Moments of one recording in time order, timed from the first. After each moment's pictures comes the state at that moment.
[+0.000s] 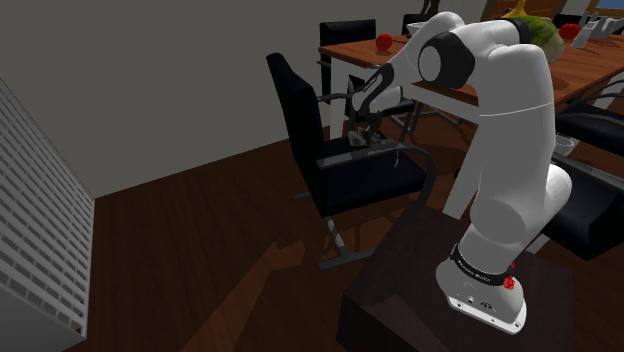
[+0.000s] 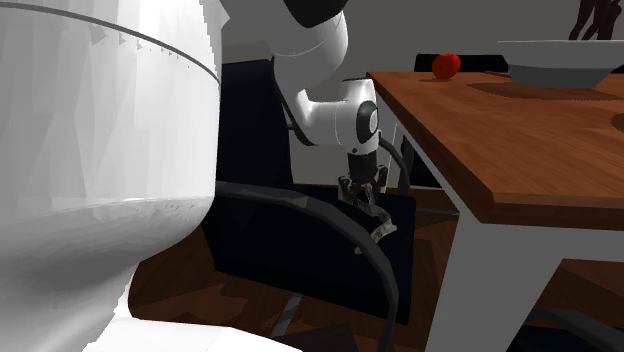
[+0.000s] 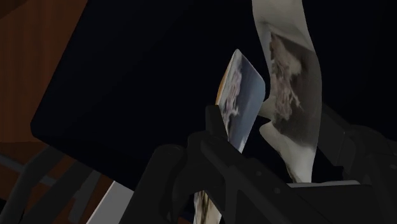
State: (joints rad) arm -0.30 0.51 -0.33 -1.87 0.04 2.44 -0.68
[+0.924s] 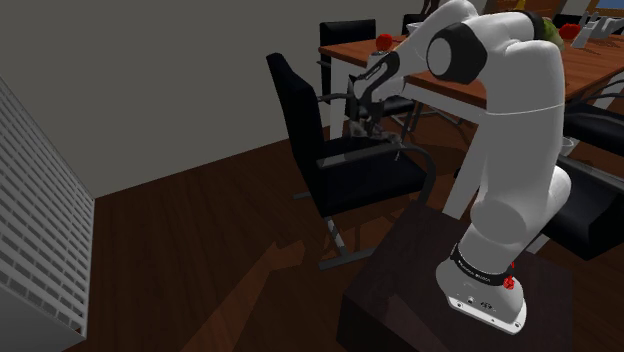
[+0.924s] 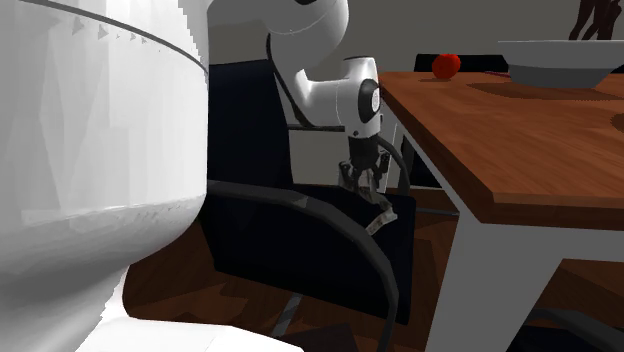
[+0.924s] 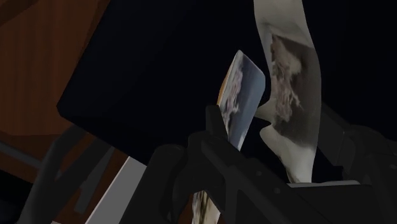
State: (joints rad) arm -0.28 0.43 -0.34 -1.85 0.01 2.35 -0.68
